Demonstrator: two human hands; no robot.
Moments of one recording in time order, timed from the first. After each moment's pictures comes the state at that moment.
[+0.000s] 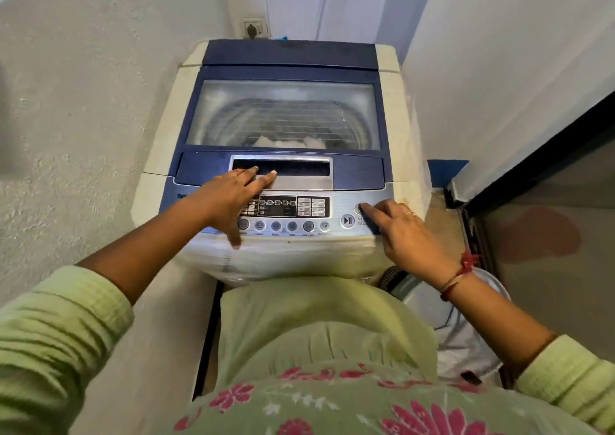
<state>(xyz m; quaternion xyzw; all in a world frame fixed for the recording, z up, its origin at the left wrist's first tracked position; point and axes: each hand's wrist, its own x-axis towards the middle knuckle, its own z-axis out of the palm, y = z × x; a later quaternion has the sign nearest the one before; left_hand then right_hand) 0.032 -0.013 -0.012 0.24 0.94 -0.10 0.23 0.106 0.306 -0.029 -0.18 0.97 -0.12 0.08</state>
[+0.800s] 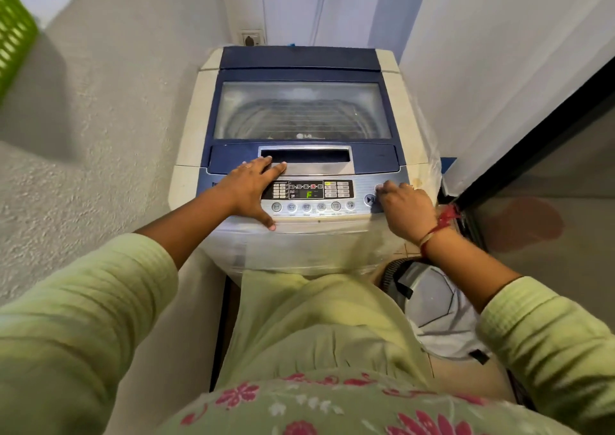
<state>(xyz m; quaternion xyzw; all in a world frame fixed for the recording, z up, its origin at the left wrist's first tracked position) 0.053 -0.047 -0.014 0.24 0.96 0.00 0.17 0.118 0.241 -0.005 -0.07 0.98 0.13 0.11</state>
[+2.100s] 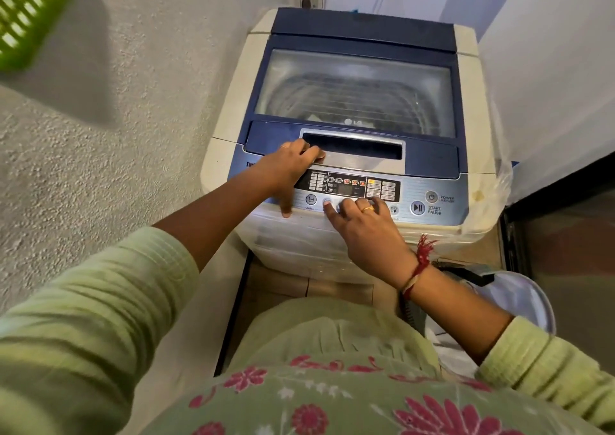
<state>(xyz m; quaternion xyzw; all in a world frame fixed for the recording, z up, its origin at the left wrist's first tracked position) 0.043 -0.040 -0.008 0.18 0.96 0.03 0.21 0.129 0.145 -0.033 -0.29 0.95 0.07 0.05</state>
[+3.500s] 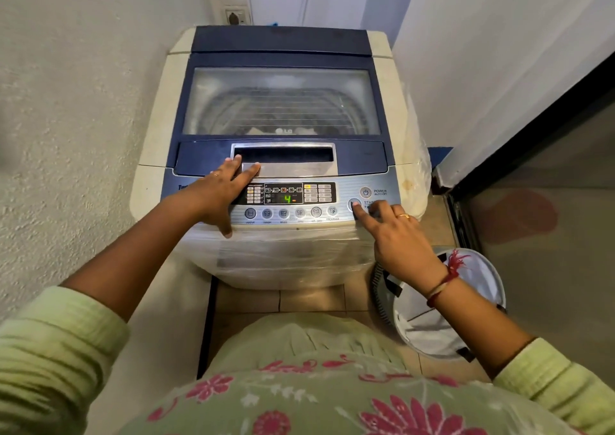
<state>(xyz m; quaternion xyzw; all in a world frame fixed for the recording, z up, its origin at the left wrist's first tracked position) 0.045 -0.039 -0.014 0.18 0.95 -0.01 0.26 0.145 0.263 -0.039 -0.12 0.99 0.02 0.05</state>
